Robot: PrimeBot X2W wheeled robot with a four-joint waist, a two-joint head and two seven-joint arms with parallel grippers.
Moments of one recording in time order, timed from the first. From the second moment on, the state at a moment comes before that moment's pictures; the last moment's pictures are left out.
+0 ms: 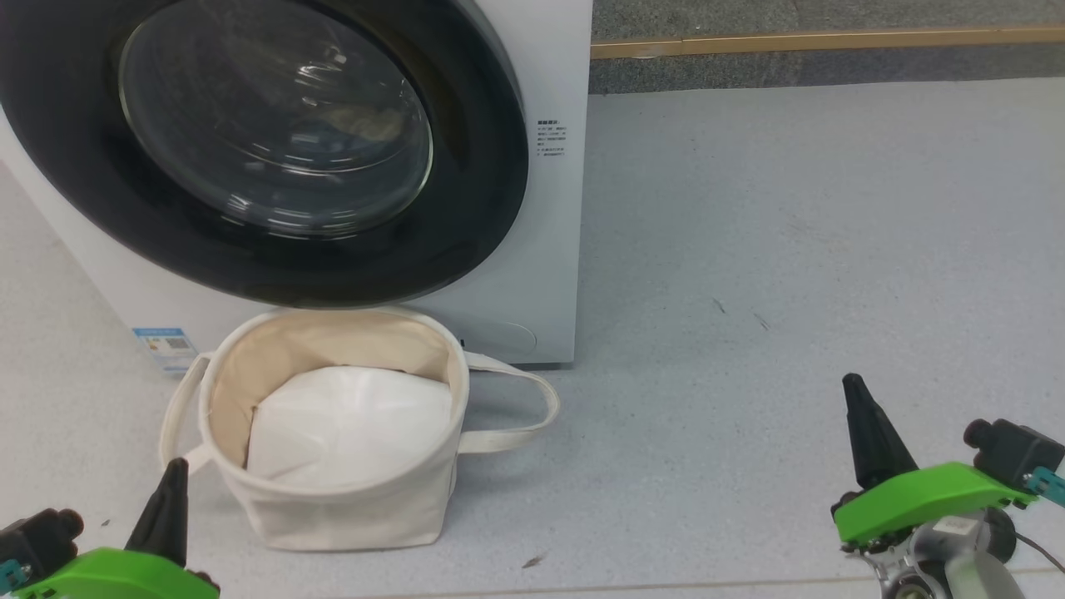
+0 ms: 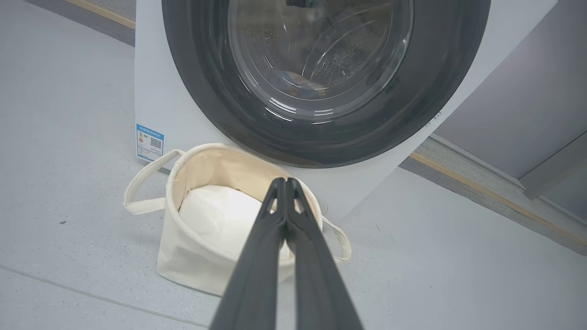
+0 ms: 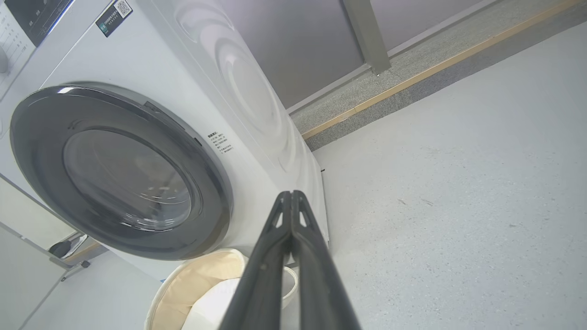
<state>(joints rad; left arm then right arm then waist) -0.17 0.45 -0.32 0.35 -1.04 -0.10 -0.16 -0.13 -0.08 -0.01 0.27 0.60 0.13 -0.07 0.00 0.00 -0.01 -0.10</state>
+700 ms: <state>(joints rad) -0.14 0.37 -0.25 0.34 -1.17 -0.11 -0.10 -0.13 -0.07 -0.04 0.27 0.81 0.13 -0.03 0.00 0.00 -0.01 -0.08</state>
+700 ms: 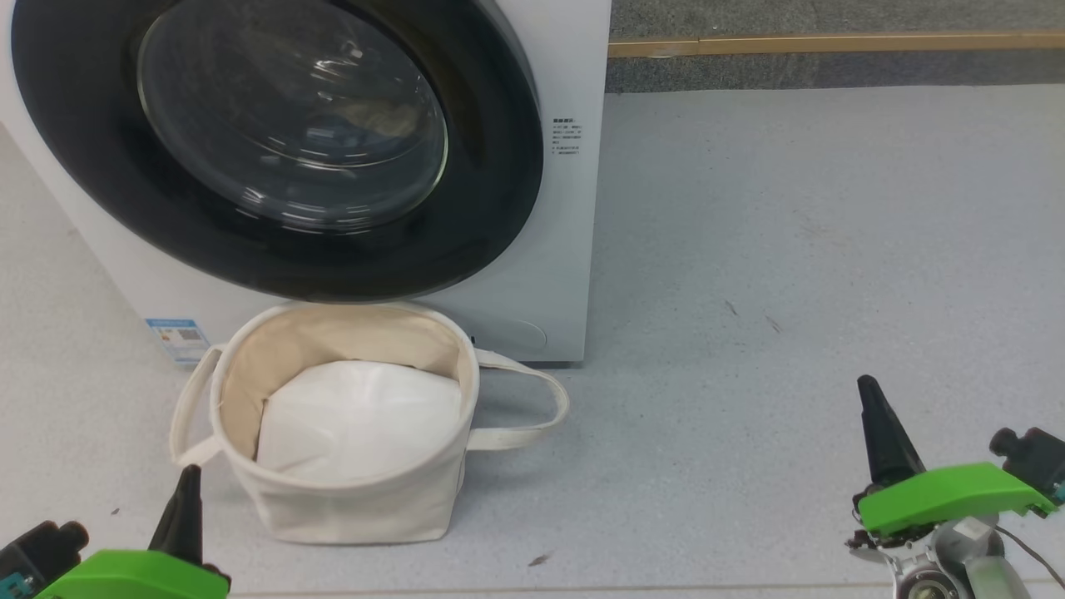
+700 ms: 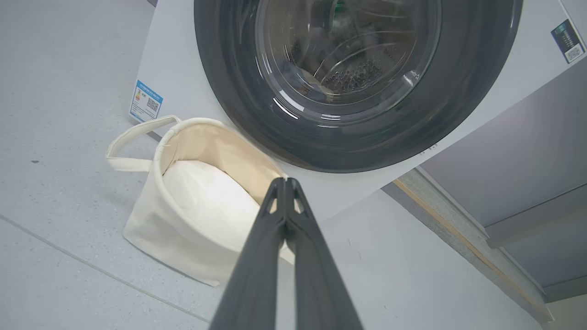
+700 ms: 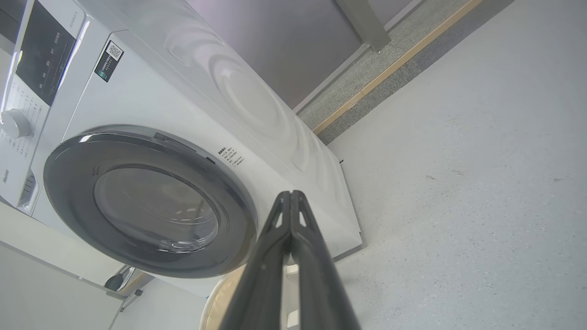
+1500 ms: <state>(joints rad) -0.12 0.27 -0.14 0.32 -1.31 -0.11 -0.03 -0.12 -0.07 -0.07 0.27 1.07 0.13 0.02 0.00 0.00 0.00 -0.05</state>
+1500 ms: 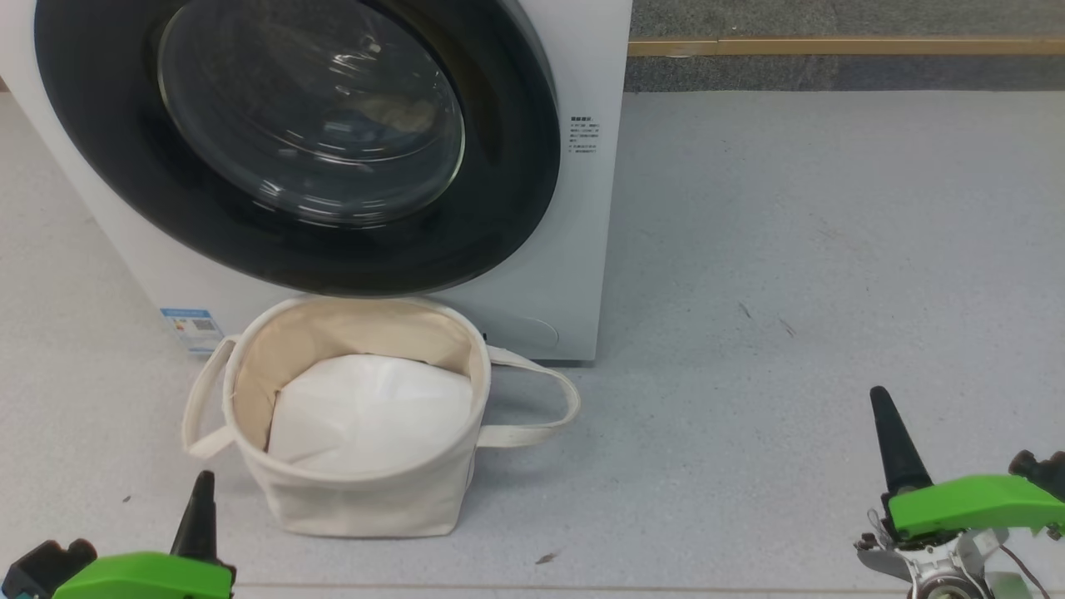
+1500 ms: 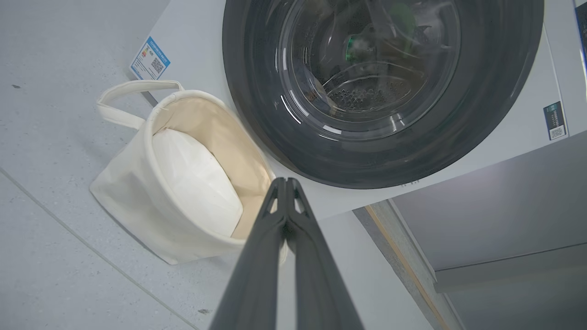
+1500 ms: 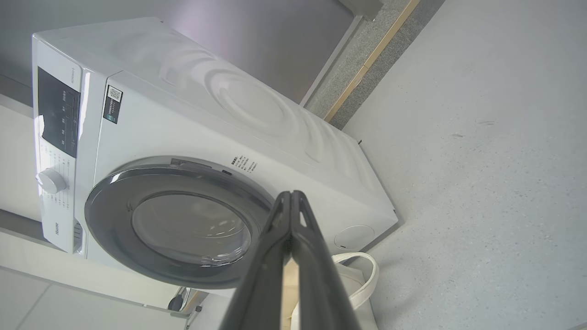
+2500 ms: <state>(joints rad) -0.10 0.14 -0.02 0.30 -1.49 -0.12 0.04 -0.11 -0.06 -0.11 0.27 1.39 0.13 0.07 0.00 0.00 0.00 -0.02</state>
